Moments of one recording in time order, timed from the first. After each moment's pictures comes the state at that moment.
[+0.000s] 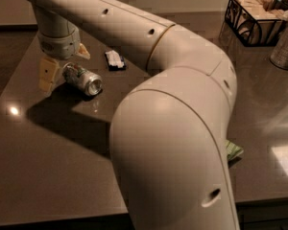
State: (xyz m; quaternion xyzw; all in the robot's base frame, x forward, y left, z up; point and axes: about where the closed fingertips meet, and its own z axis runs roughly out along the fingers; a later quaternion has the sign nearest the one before) arm 0.627 0.208 0.862 -0.54 0.84 0.03 0.08
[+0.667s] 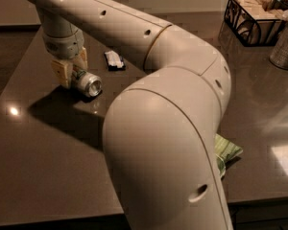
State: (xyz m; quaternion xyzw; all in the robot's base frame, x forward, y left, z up) arm 0.639 0.202 0.856 -0.53 0.84 0.01 0.07
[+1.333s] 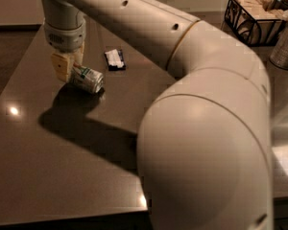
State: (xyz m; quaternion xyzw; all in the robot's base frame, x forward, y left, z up) arm 0.623 0.200 0.889 -0.60 0.79 0.04 0.13
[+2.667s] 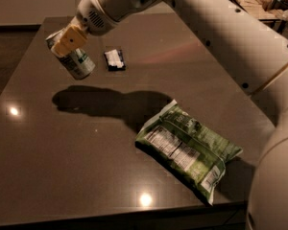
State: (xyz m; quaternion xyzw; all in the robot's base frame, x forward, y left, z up) arm 0.609 0.184 0.980 -0.60 0.66 0.29 0.35
